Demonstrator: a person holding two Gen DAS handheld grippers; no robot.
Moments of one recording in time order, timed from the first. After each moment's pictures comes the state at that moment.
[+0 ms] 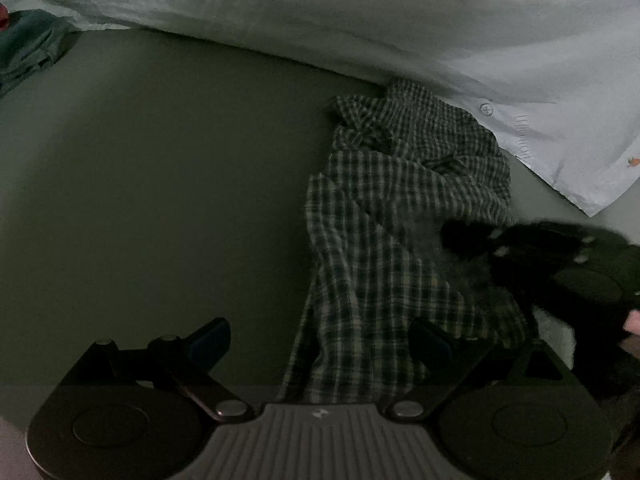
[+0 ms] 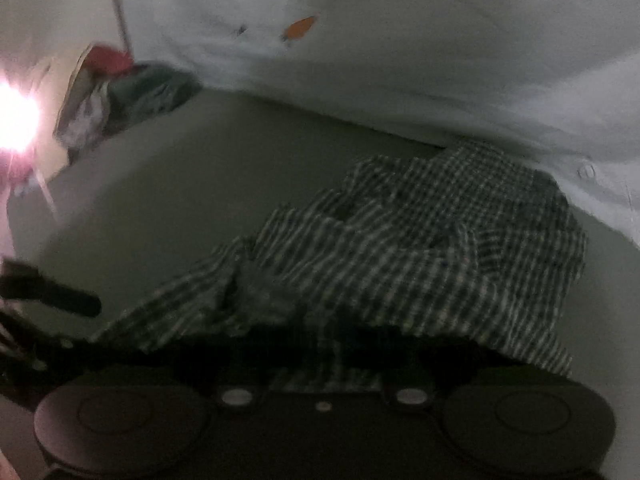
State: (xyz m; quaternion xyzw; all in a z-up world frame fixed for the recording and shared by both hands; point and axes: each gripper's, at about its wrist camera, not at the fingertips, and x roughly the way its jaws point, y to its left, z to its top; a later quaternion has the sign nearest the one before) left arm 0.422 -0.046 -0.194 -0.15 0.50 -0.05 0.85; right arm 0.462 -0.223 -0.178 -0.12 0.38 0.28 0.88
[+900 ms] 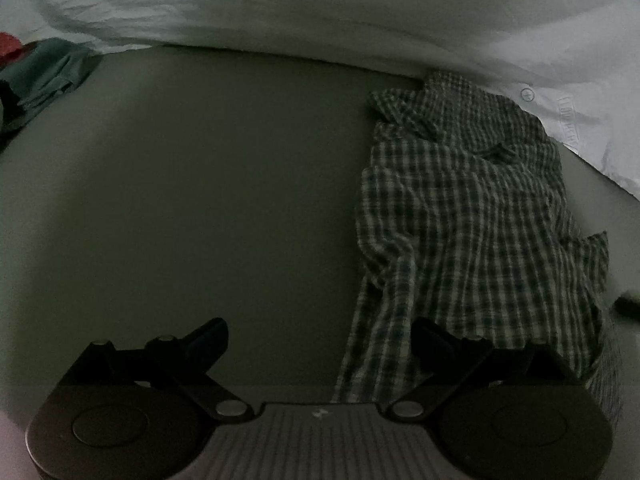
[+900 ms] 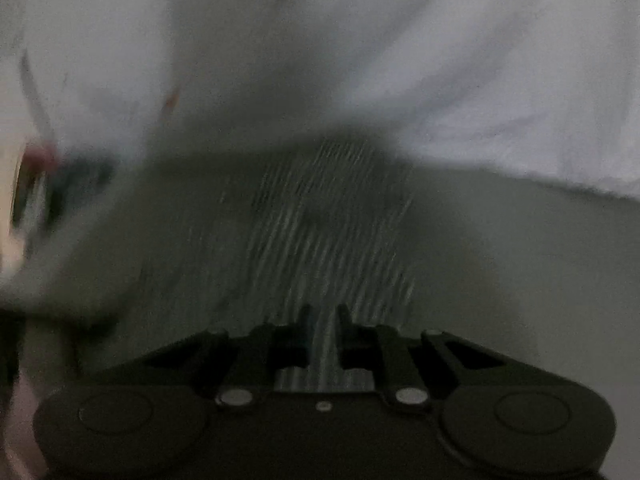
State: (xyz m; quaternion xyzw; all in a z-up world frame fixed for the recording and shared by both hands) left arm 0.433 -0.060 -0.202 -0.08 0.50 0.01 0.86; right arm 0.411 -0.346 -0.181 -0.02 0.41 0.18 0.90
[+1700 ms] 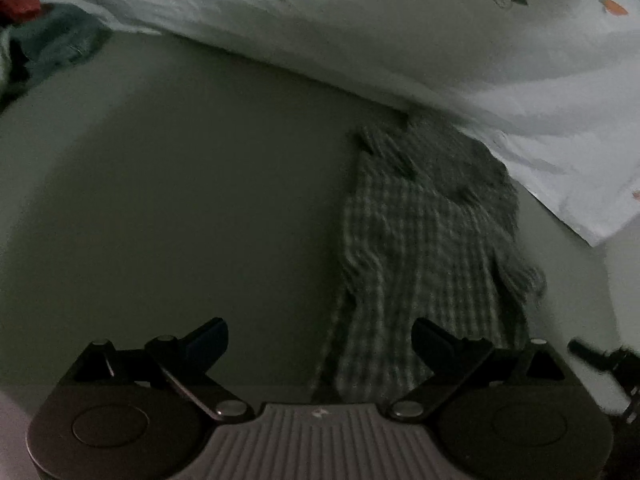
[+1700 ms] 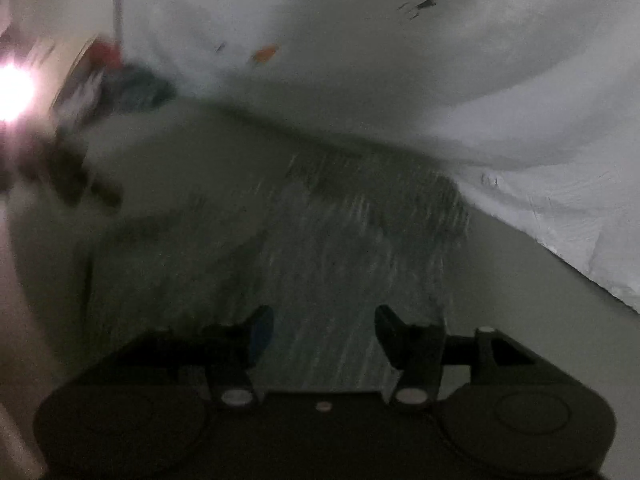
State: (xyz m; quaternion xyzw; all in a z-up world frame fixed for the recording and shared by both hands) left arm 0.415 -0.026 -0.172 -0.18 0.49 -0.03 0.85; right arm 0.368 -0.320 -0.175 -0.19 0.35 0.23 0.89
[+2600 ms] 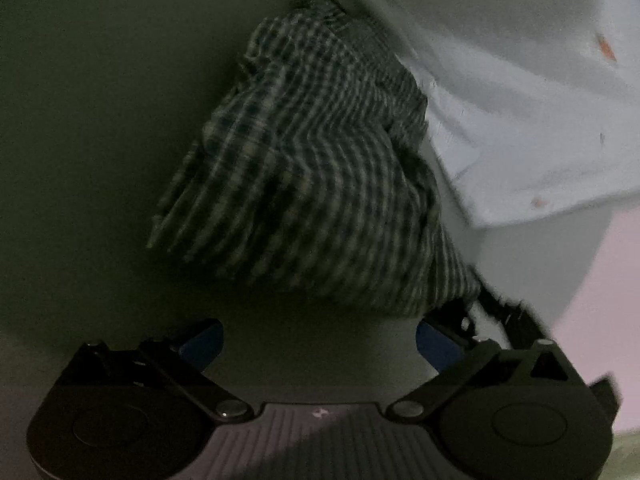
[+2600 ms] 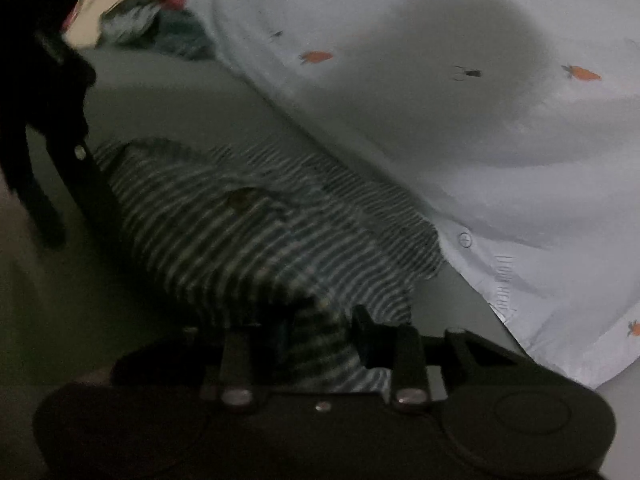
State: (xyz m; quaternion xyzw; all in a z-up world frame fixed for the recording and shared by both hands) left arm 0.387 -0.066 -0.244 -0.43 0.52 -0.17 0.71; right arm 0.349 -0.308 -0.181 -0.31 0.25 0.21 0.89
